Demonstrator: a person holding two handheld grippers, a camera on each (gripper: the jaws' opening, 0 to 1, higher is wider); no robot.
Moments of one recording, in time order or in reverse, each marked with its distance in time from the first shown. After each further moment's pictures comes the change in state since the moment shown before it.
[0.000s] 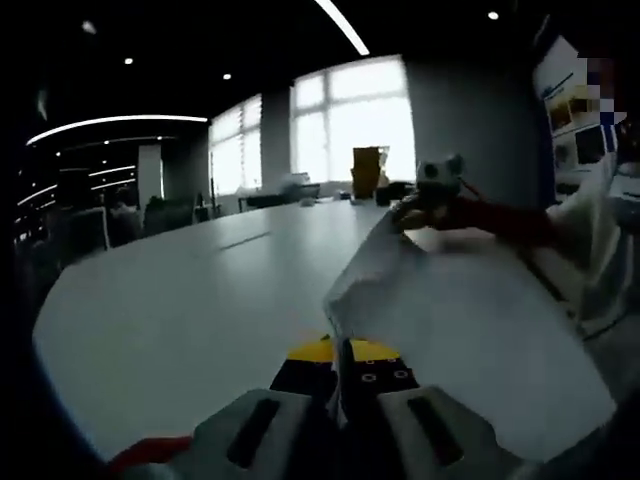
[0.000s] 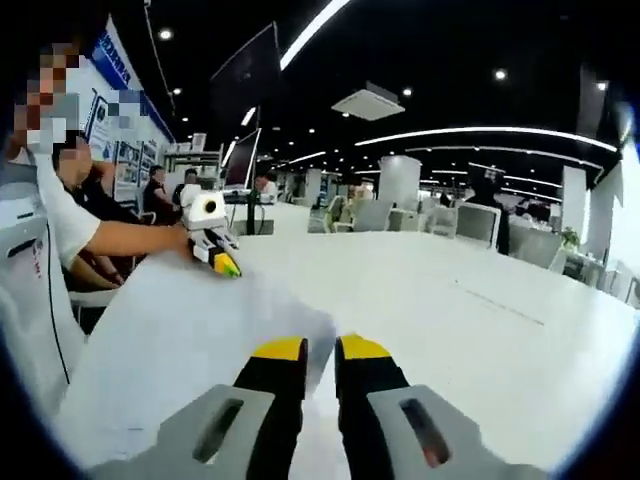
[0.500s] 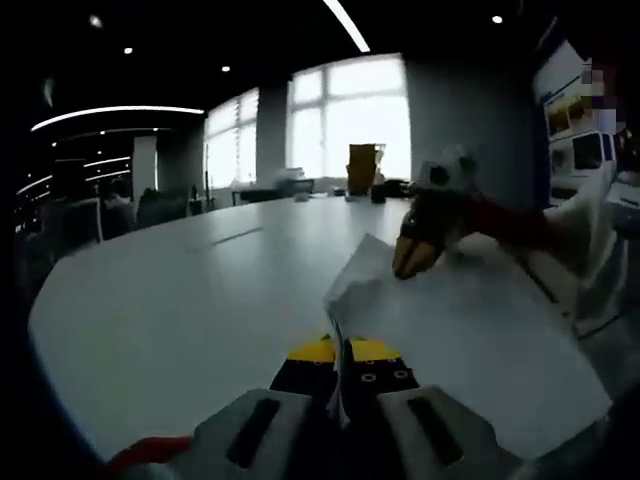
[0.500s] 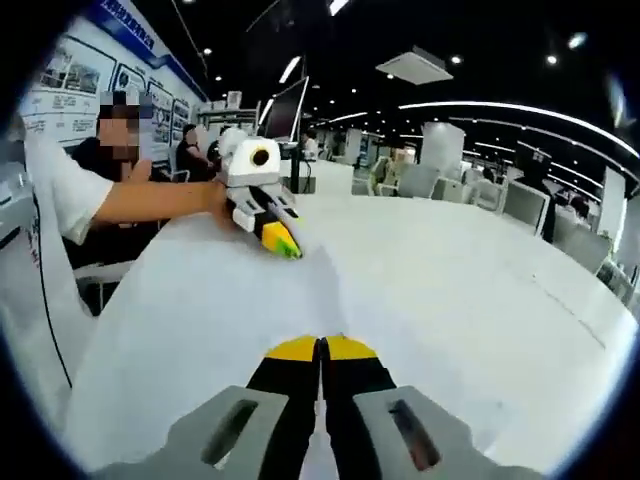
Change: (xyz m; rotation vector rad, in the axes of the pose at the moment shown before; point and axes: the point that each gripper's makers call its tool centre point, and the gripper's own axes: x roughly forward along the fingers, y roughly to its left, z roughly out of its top) left arm 0.002 0.004 -0.002 -0.026 0.017 -0.039; right arm 0.098 0.077 -0.035 -0.007 0.224 0.191
